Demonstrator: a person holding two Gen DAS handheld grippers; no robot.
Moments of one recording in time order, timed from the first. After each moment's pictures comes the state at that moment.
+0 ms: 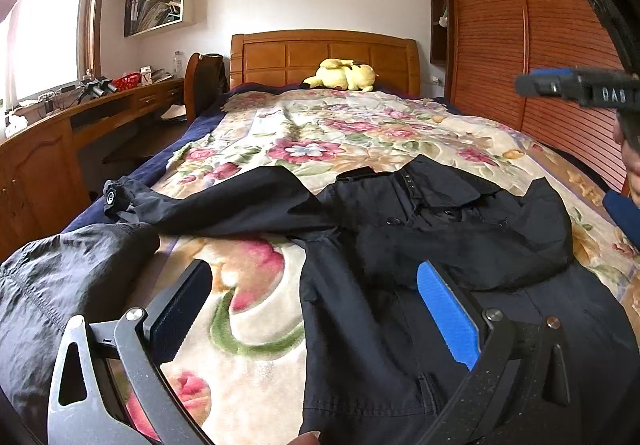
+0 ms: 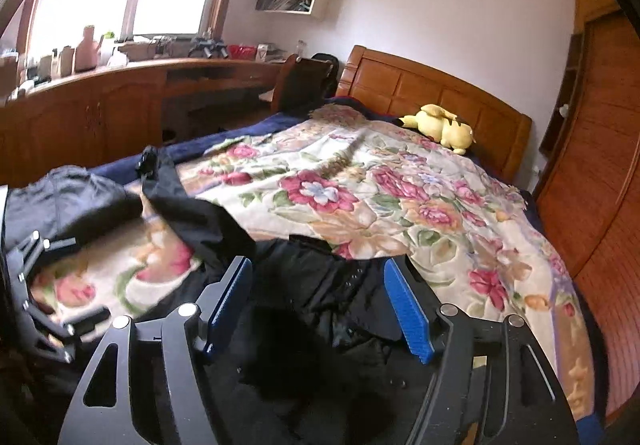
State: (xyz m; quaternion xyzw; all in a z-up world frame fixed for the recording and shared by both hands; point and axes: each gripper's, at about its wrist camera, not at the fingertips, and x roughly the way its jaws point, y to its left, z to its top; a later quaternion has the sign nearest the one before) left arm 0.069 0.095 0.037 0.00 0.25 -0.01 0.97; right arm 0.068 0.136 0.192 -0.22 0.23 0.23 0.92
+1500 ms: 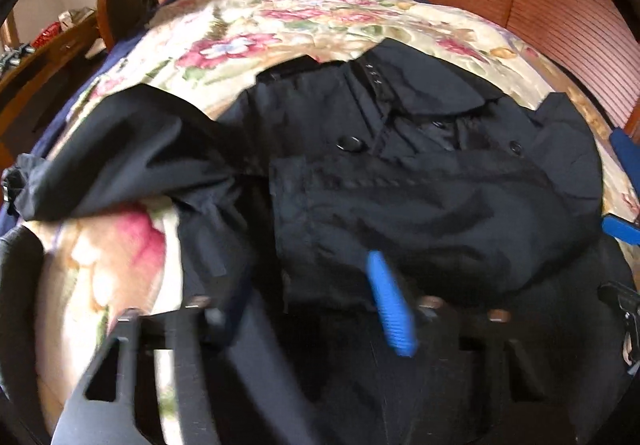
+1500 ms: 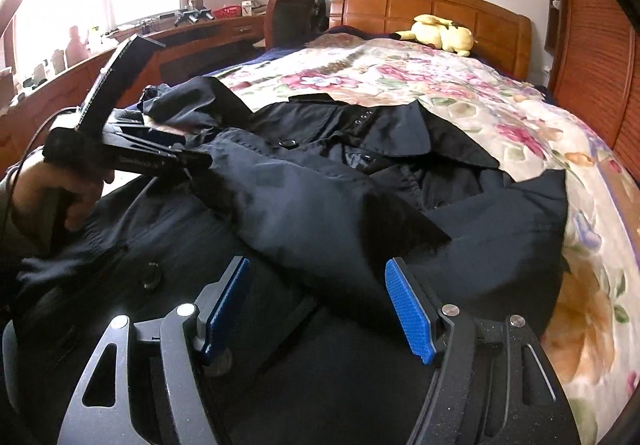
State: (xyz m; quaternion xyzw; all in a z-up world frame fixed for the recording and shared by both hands) left arm 0.198 0.034 -0.024 0.03 0.45 -0.09 0.89; right arm 0.044 -0.033 0.053 -0.13 0.33 0.24 0.90
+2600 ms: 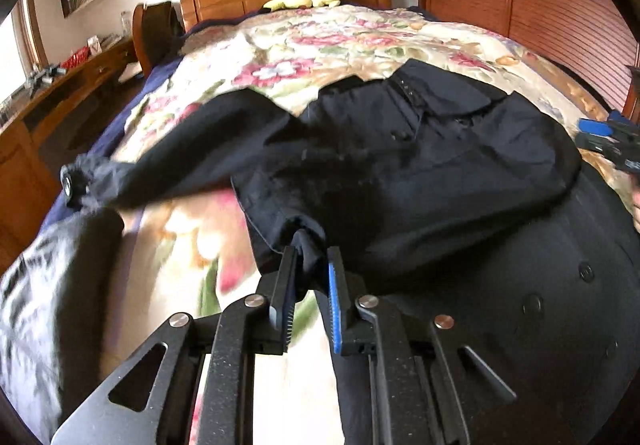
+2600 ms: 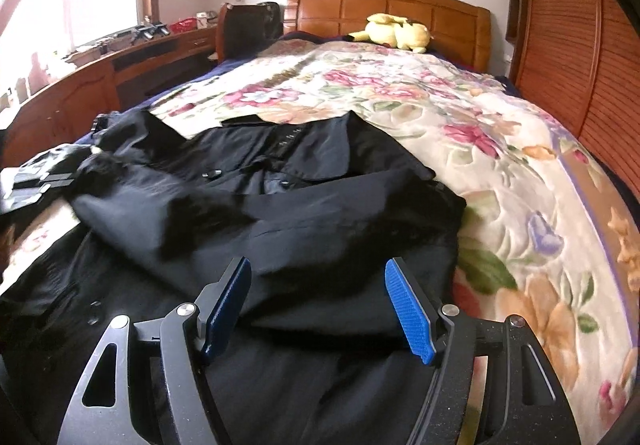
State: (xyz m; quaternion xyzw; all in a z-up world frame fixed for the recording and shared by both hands) left arm 0.127 0.106 -0.001 0.07 0.39 -0.06 0.92; right arm 0.114 -0.074 0.068 -0.11 0.34 0.18 0.92
